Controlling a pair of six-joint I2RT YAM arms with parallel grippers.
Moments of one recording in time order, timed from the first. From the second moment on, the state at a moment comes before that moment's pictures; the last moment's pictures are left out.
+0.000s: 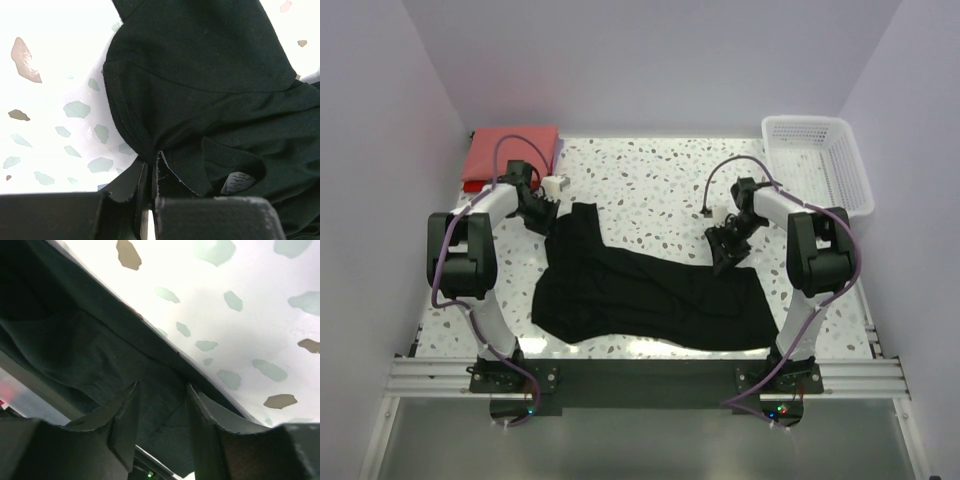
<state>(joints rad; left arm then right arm) 0.00 1.88 1.27 -0.65 0.39 0.38 0.16 1.93 1.27 -1.00 -0.43 -0.36</state>
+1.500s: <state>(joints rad) 0.15 1.54 1.41 -0.97 0.56 0.66 0.15 1.62 1.27 -1.17 -0.43 -0.58</state>
